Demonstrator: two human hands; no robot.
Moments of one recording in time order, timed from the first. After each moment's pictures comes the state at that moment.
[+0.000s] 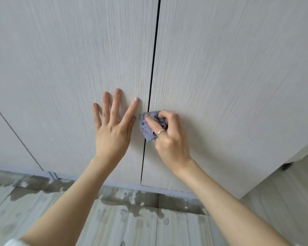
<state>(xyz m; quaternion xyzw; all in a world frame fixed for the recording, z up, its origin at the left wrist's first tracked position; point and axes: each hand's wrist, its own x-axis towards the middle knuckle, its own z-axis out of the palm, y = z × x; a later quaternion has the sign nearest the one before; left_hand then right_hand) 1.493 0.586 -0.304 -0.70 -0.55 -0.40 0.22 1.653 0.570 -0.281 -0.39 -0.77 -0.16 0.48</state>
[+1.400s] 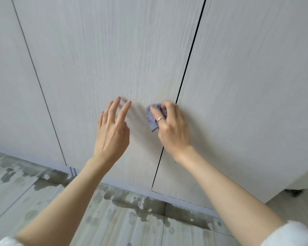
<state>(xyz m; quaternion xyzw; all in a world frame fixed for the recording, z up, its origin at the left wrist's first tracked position) 1.445 0.533 -0.264 -0.65 -0.61 -0.44 0.10 1.604 0.567 -0.223 -0.34 -0.79 -0.29 0.42</state>
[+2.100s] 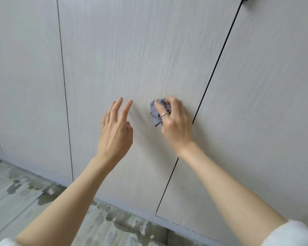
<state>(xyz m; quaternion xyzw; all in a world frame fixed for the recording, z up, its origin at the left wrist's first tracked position) 1.411 0.533 -0.200 -0.61 -0.61 -0.50 0.11 1.559 0.583 -0.150 -0.30 -0.77 -0.32 0.47</state>
